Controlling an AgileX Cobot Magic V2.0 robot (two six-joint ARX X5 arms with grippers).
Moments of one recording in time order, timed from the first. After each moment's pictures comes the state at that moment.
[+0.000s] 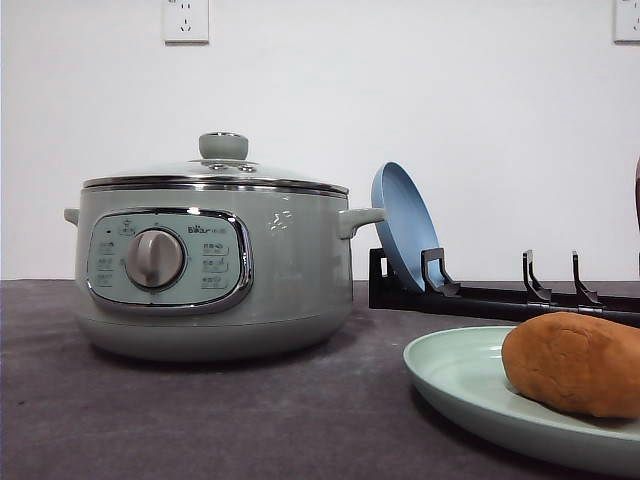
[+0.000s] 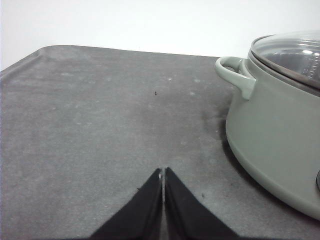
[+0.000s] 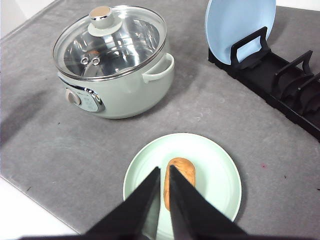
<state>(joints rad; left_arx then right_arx) -0.02 0.00 0.03 -0.18 -0.05 -0.07 0.55 0.50 1.10 -1.11 -0.05 0.18</state>
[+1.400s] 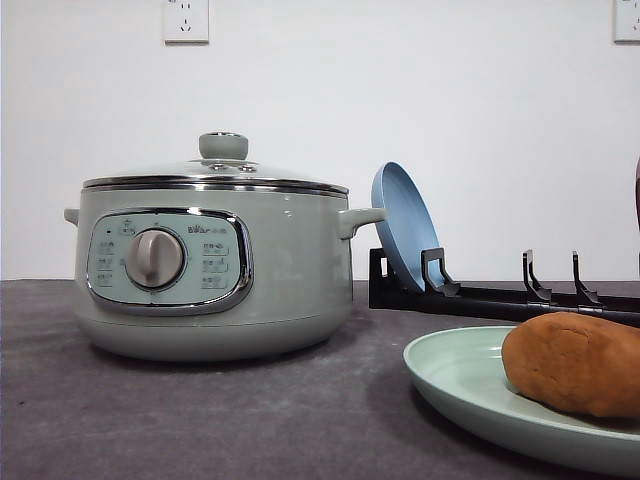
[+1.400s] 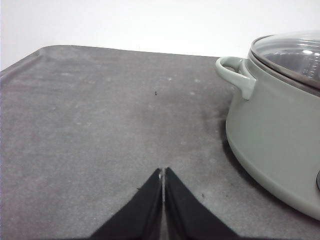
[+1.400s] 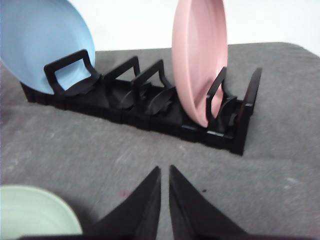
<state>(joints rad) -0.02 0.00 0.03 -0.18 -0.05 -0.07 -0.03 0.01 0.02 -0.17 -0.02 0.08</state>
